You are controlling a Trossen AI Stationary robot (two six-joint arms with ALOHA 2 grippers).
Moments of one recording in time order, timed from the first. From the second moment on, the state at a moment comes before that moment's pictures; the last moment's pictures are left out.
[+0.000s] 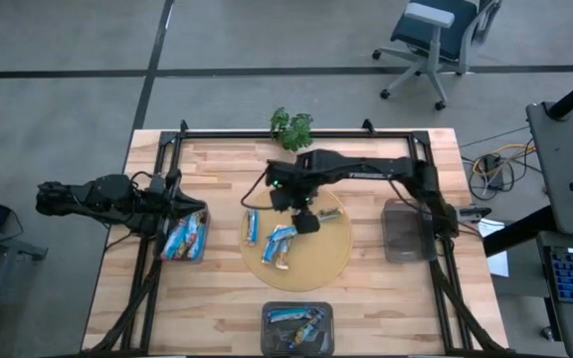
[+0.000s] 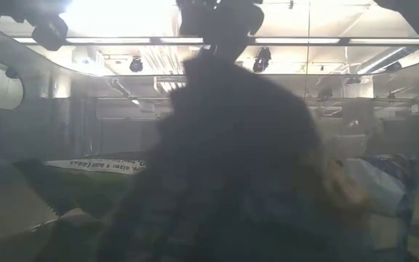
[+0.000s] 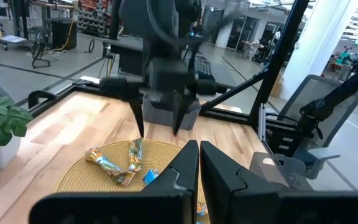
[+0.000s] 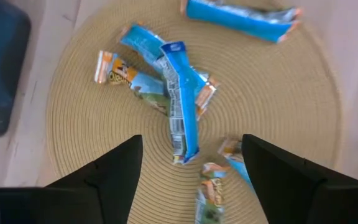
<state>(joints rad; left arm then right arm) -0.17 0.27 0.49 -0.34 -0.15 -0.24 -0.09 2.11 2.04 -1.21 -0.22 -0.30</state>
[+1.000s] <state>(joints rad) -0.17 0.27 0.49 -0.34 -0.15 -0.24 -0.04 2.30 2.03 -1.06 -0.24 -0.24</state>
